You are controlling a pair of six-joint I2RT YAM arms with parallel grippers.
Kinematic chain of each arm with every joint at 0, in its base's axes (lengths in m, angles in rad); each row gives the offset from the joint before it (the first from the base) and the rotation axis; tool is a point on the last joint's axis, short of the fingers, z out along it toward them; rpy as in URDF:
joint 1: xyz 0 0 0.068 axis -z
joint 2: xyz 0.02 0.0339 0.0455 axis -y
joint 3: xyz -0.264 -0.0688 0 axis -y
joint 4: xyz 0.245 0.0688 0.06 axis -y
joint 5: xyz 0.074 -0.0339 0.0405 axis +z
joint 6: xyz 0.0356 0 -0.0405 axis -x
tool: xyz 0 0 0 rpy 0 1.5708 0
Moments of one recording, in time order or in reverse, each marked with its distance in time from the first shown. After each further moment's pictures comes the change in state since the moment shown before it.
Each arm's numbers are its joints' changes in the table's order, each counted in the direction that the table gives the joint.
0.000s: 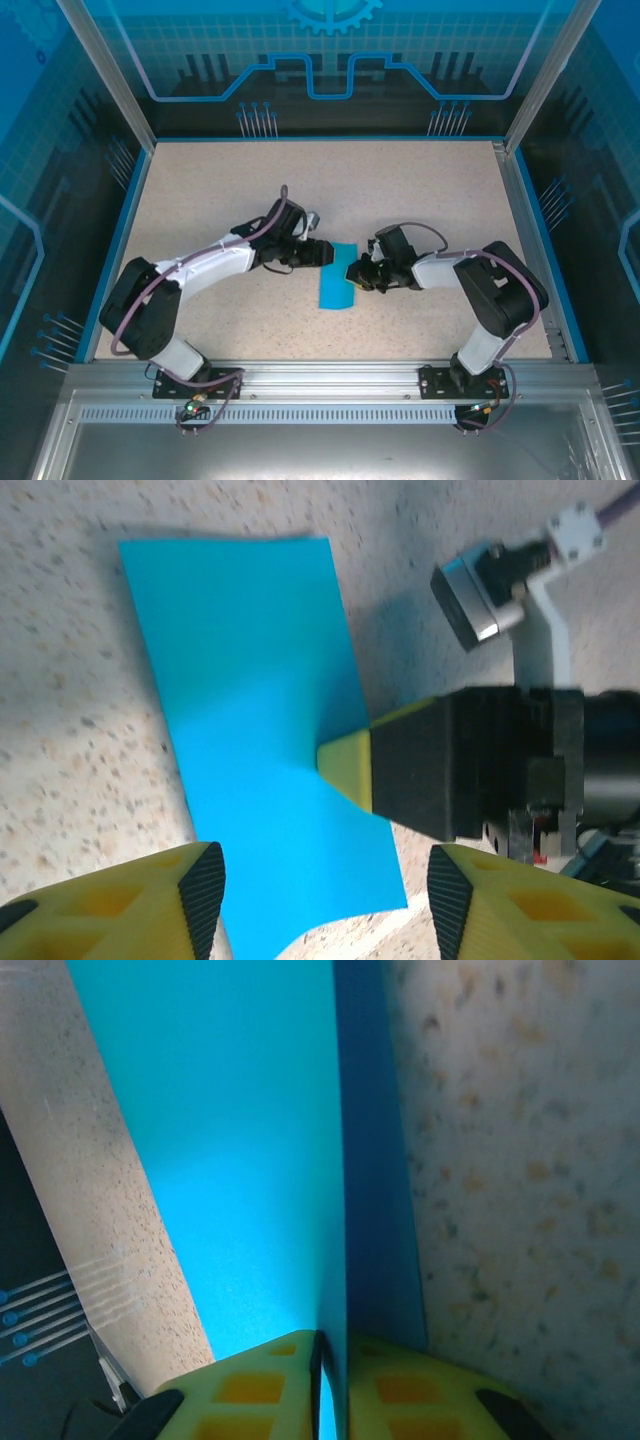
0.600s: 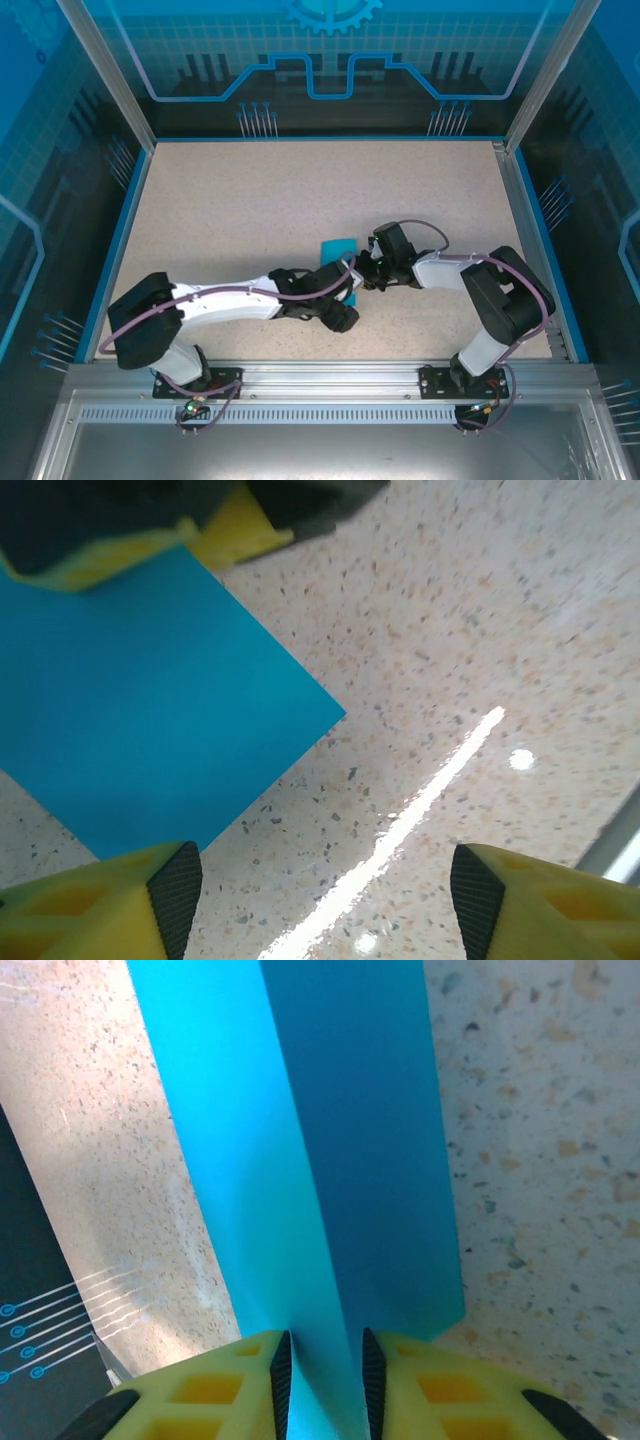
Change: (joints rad) left arm 0.455 -0.030 -0.027 -0.079 0.382 -0.251; right arm 0.003 0.042 0.034 -0.074 -0.006 0.006
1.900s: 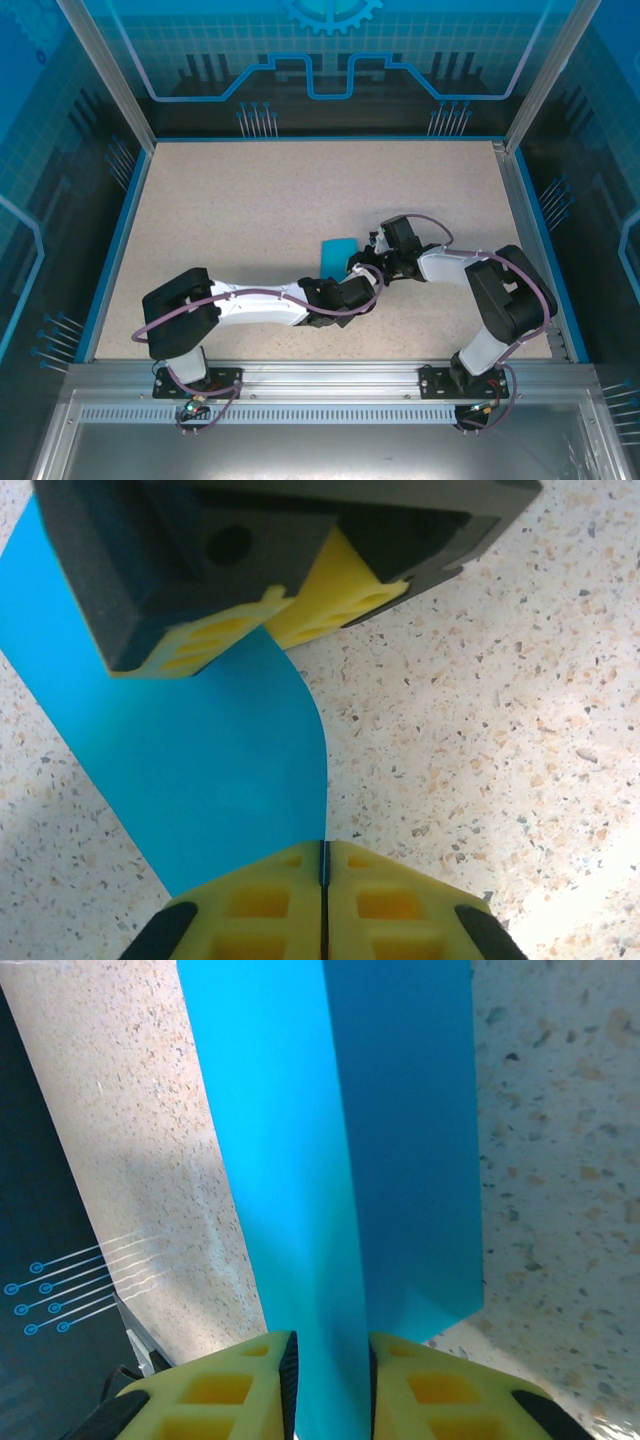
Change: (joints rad) left arm 0.082 -0.152 0.093 0.019 0.382 -0.035; right arm 0.064 0.002 0.033 -0.066 0.114 0.089
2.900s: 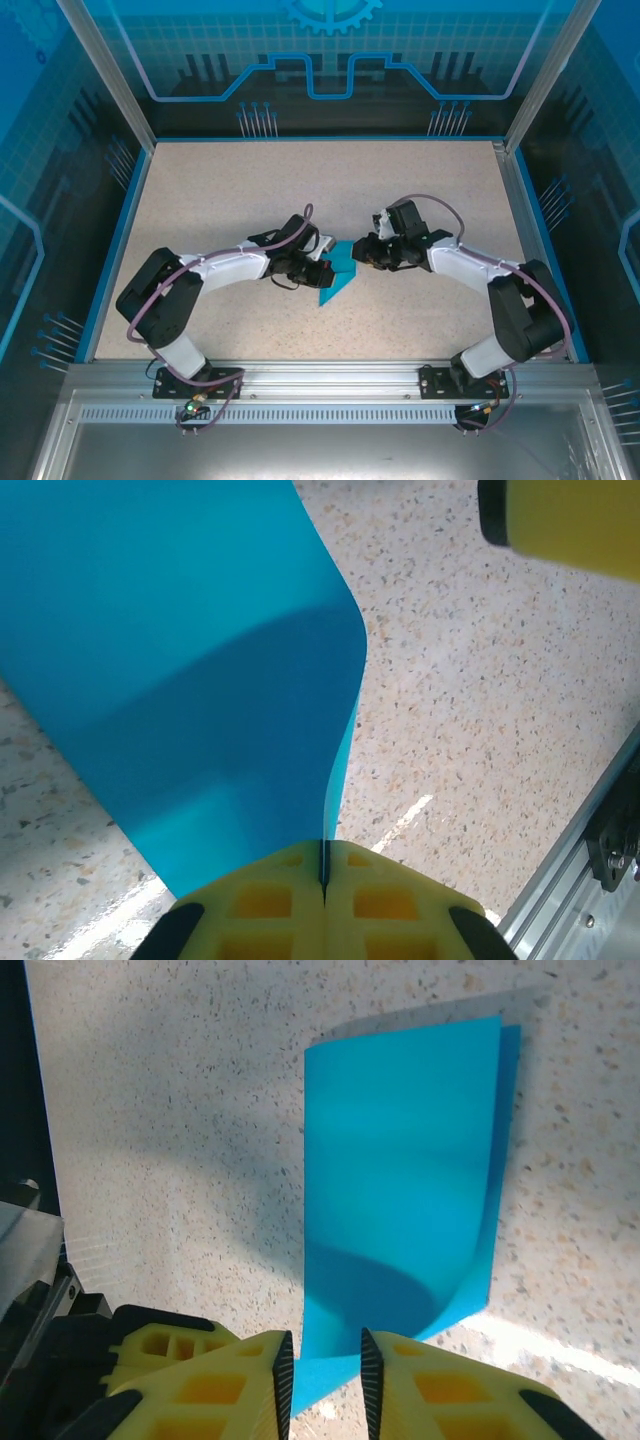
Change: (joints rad) left arm -0.505 0.058 -0.099 0.105 -0.899 0.138; right arm 0.013 0.101 0.142 -0.232 -0.095 0.206
